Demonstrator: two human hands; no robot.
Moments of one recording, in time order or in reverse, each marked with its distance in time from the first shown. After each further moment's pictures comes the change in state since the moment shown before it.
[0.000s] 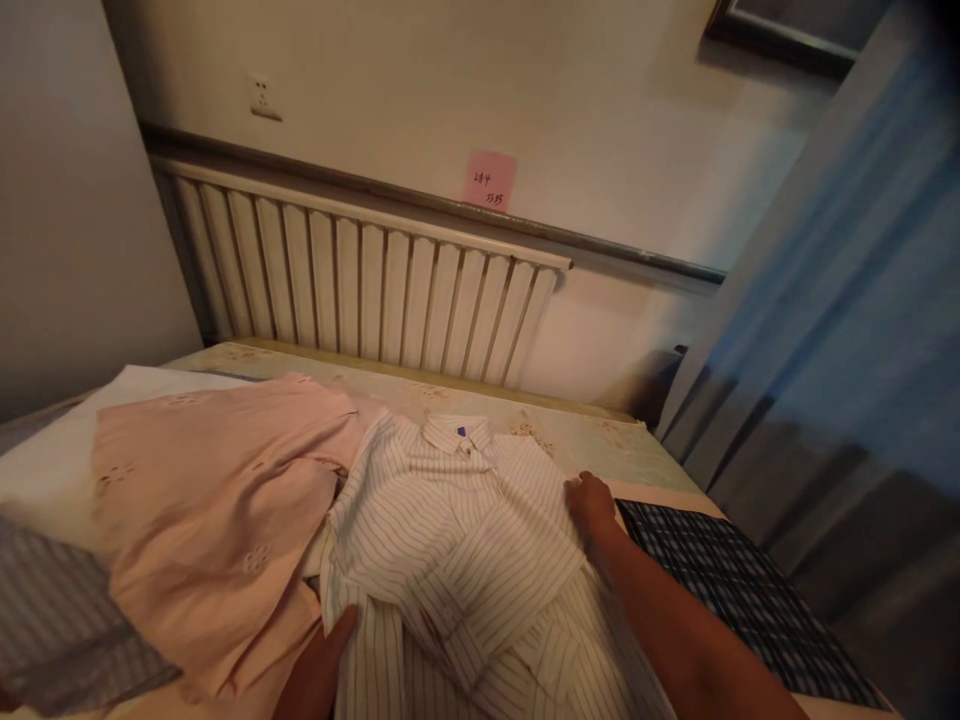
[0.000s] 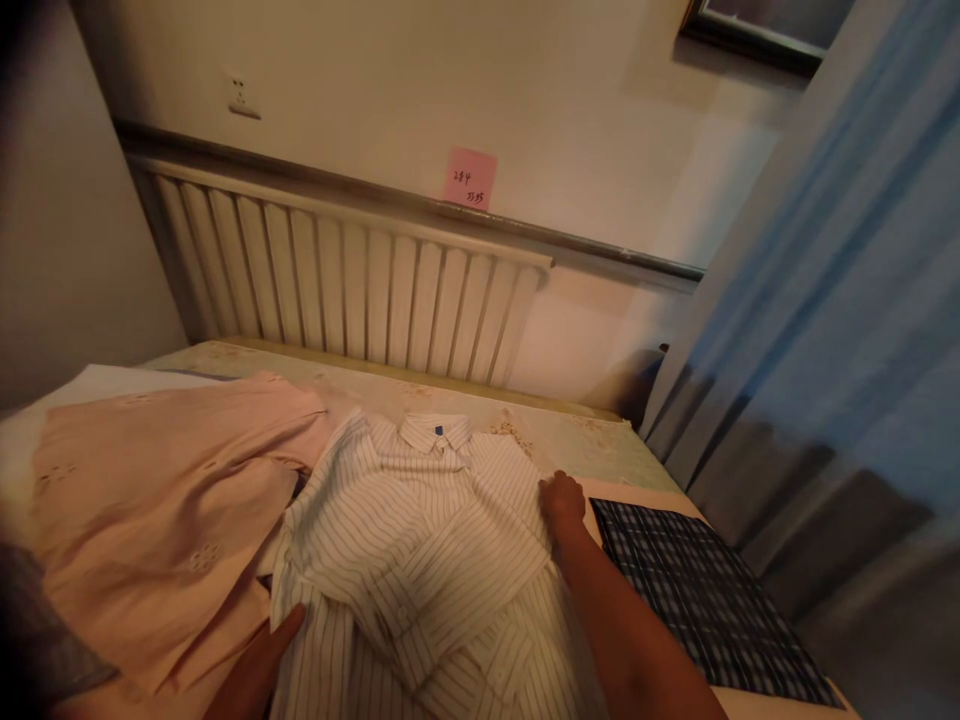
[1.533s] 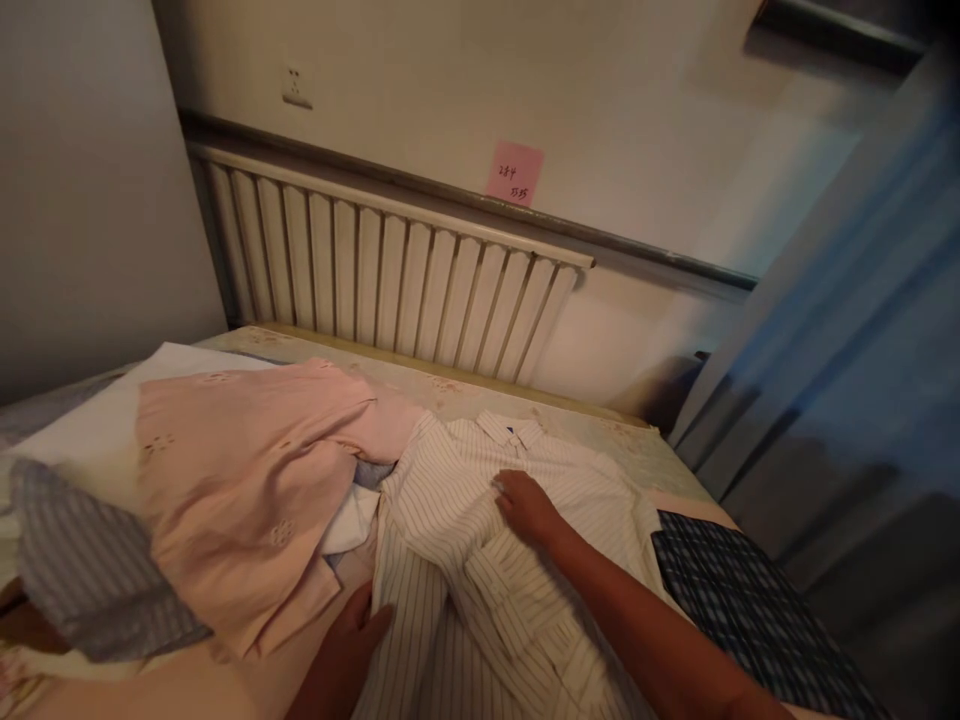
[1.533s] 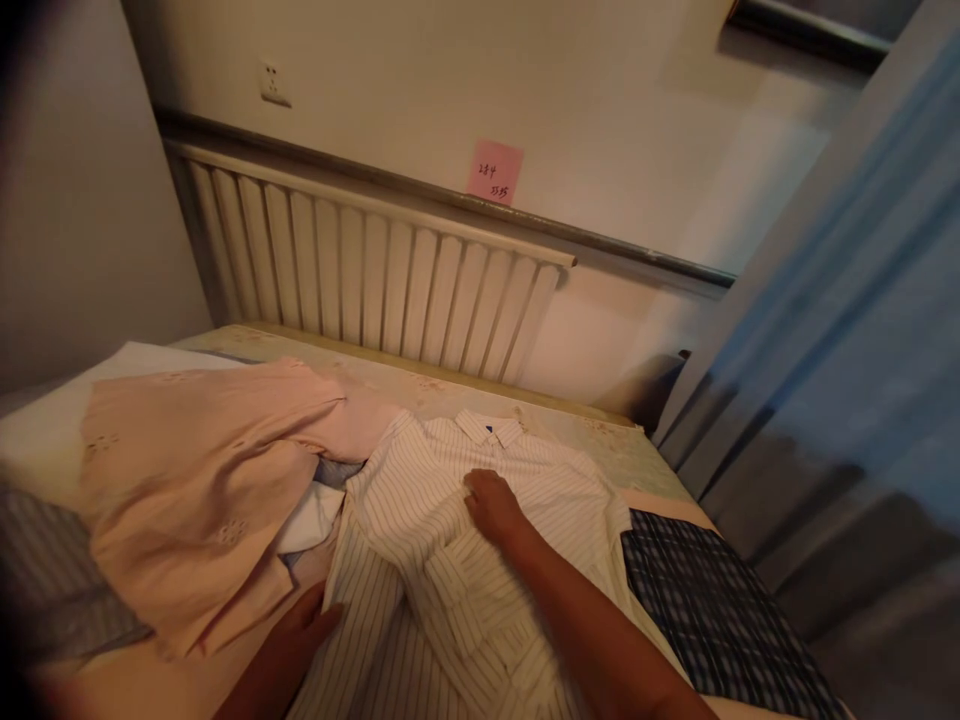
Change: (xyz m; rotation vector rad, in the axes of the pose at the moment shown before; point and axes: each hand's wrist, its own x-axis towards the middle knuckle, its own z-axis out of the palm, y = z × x) left_hand 0.030 -0.020 0.013 -0.264 -0.172 0.051; right_hand -0.085 -0.109 0.027 -0.011 -0.101 -0.888
